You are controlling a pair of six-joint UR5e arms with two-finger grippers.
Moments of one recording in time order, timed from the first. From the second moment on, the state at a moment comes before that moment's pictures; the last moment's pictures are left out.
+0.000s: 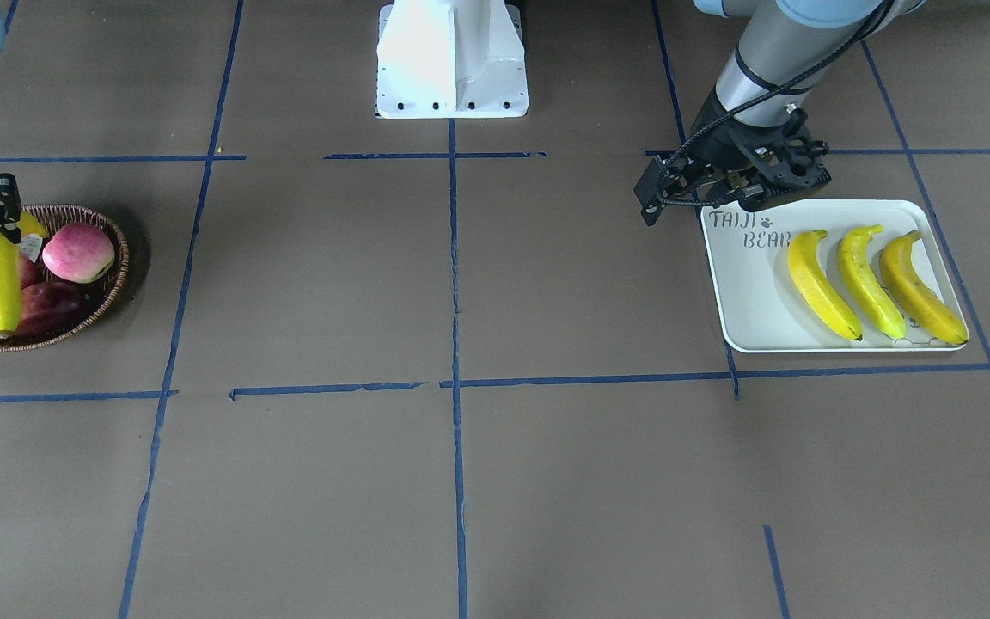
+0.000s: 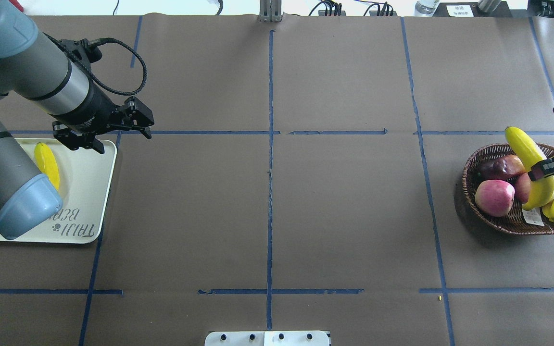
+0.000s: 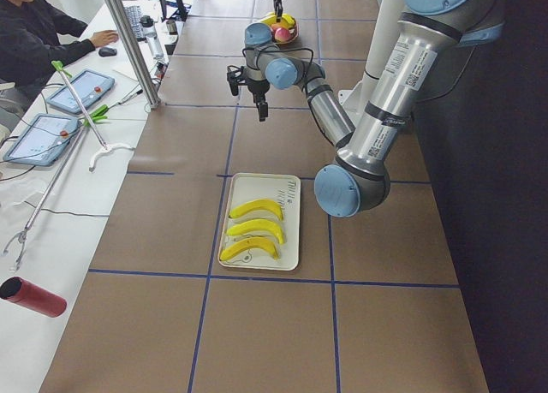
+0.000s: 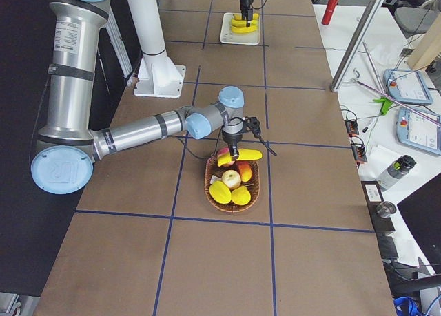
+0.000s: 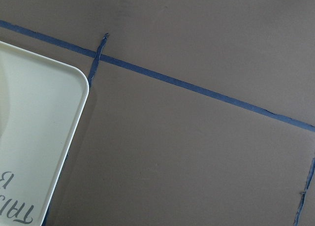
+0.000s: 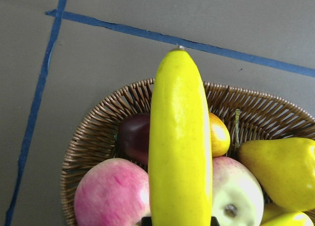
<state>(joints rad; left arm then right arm) -0.83 -2.01 -2.01 -1.41 -2.14 -1.29 1.06 -1.75 2.02 -1.35 2.15 0.47</state>
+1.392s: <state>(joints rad) -0.78 -2.02 -1.98 -1.95 -2.13 -1.66 0.70 -1.19 2.10 -1.31 2.05 1.25</state>
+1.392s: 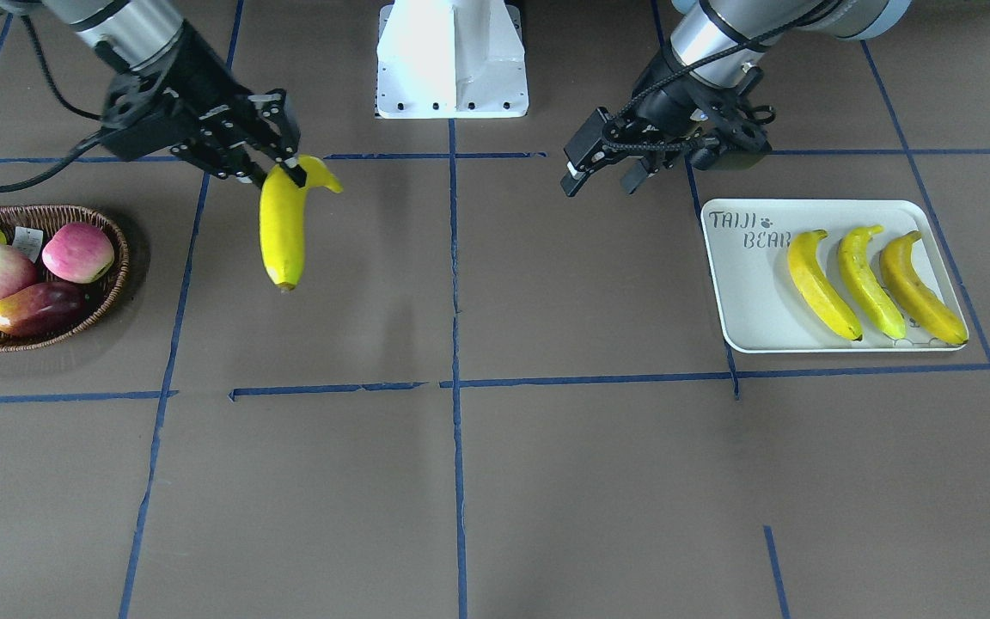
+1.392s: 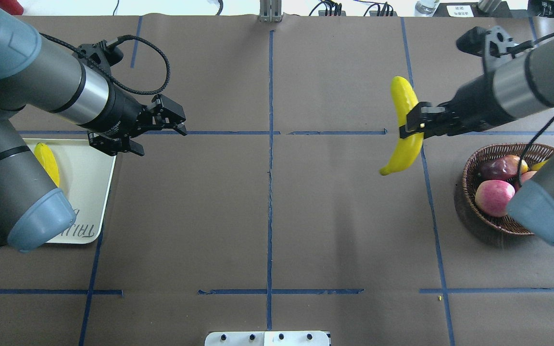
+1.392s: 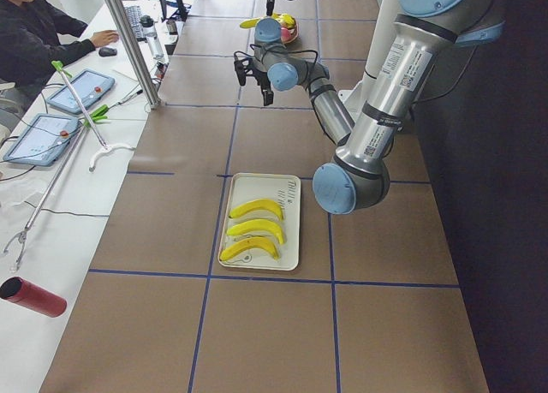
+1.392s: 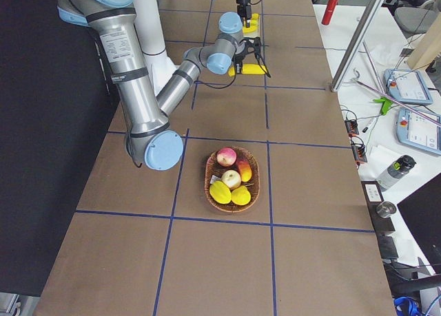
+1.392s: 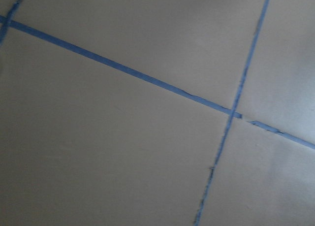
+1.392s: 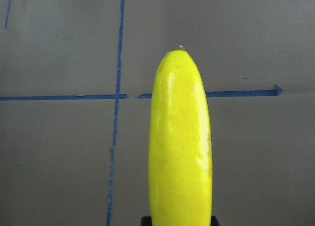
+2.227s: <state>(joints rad) -0.70 -2.21 -1.79 -2.20 -2.13 -1.74 0.47 -1.14 2.11 -1.22 1.80 1.29</state>
